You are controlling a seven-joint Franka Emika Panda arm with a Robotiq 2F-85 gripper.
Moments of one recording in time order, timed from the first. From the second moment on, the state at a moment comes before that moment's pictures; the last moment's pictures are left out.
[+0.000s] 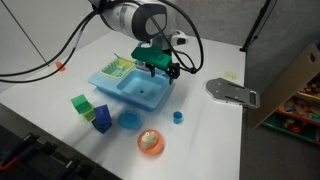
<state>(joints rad) -0.21 0.64 -0.11 -1.84 0.04 2.48 -0.17</state>
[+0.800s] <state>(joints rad) -0.08 0.42 -0.10 -1.89 -0.04 2.12 -0.07</state>
